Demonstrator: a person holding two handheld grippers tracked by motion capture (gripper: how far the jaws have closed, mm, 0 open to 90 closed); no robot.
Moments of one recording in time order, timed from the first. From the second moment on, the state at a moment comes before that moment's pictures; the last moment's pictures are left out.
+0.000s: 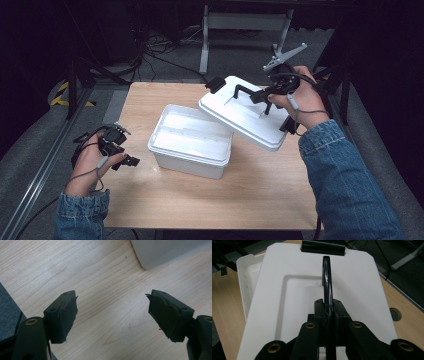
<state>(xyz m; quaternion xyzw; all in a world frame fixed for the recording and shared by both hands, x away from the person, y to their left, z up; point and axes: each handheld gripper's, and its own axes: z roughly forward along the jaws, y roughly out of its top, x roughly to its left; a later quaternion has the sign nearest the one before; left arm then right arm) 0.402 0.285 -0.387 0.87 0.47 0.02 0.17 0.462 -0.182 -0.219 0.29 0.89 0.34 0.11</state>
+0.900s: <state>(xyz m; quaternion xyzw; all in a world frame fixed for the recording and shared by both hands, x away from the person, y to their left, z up) 0.402 0.283 -0.388 0.87 0.47 0.02 0.16 0.478 -0.262 -0.256 0.40 0.85 0.33 0.13</state>
